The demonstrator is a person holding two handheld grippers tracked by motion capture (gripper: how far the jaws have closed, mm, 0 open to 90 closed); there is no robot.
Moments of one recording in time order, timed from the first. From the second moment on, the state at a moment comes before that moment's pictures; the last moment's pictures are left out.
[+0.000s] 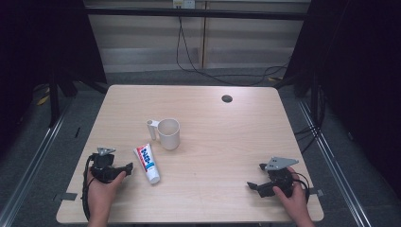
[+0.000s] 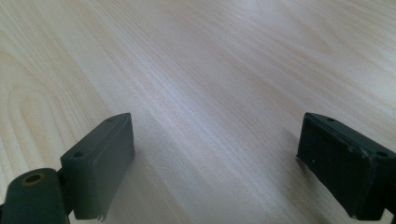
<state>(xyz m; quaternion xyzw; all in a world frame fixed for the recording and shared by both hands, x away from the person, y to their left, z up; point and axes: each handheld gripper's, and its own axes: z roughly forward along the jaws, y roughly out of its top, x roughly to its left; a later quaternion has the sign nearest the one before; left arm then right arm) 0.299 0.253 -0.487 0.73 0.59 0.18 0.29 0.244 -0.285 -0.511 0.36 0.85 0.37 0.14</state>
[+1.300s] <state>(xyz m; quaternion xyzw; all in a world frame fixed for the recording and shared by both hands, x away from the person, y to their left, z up) 0.338 0.210 -0.448 0.73 0.62 0.09 0.29 0.244 -0.285 -0.511 0.36 0.85 0.36 0.14</state>
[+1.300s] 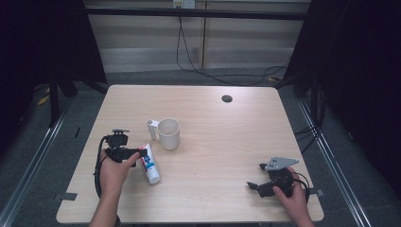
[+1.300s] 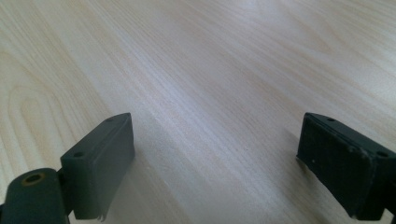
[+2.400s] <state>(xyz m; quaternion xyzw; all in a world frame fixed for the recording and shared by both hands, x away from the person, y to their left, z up) 0.353 0.189 -0.454 0.72 0.63 0.05 0.27 0.244 -0.285 -0.511 0.36 0.85 0.36 0.14</state>
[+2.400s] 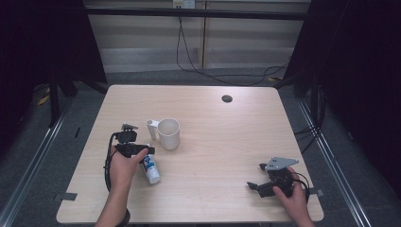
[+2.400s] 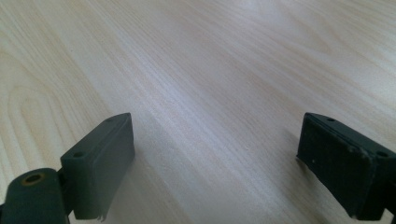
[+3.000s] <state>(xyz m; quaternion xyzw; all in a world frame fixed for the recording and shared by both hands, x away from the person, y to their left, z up) 0.358 0.188 -0.463 0.71 0.67 0.05 0.24 0.244 -0.285 -0.511 0.36 0.85 0.37 0.14</state>
